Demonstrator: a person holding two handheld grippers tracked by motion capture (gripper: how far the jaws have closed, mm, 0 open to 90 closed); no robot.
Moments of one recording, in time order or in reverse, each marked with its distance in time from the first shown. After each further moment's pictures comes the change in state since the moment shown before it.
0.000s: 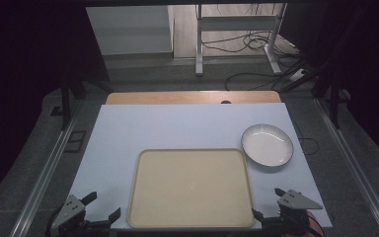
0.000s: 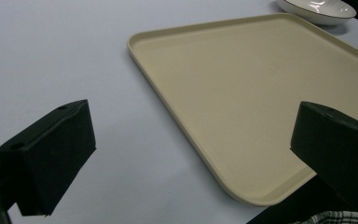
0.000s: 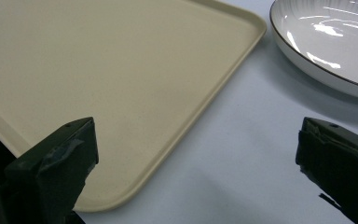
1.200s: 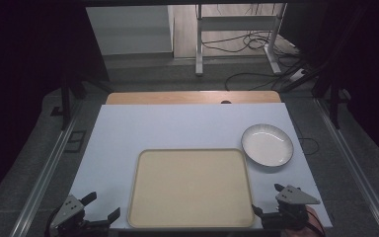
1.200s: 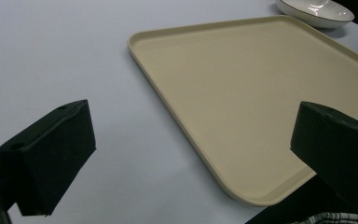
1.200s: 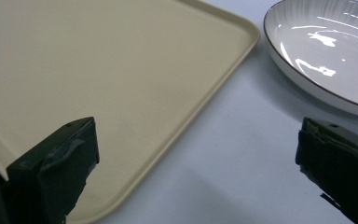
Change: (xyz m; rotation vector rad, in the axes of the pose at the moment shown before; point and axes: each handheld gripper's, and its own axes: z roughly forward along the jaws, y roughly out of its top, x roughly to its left) left arm 0.002 -0.001 -0.001 -0.003 -0.006 -0.015; right arm -0.006 0.008 0.005 0.007 -0.014 -0.039
